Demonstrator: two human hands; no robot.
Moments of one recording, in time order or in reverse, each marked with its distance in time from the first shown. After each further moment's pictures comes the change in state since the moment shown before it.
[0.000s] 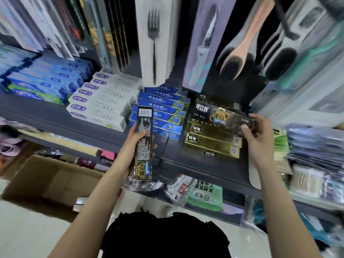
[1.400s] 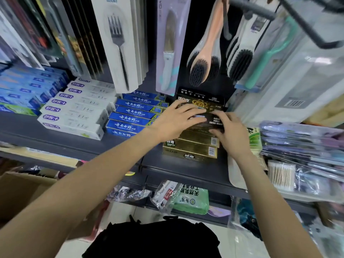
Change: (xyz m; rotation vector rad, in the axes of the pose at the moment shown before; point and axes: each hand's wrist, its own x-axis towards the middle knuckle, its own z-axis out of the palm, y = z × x) left_hand 0.071 0.027 0.155 1.951 -0.432 1.361; right_hand 0.023 -0.014 -0.011 -0.801 -0.189 -0.215
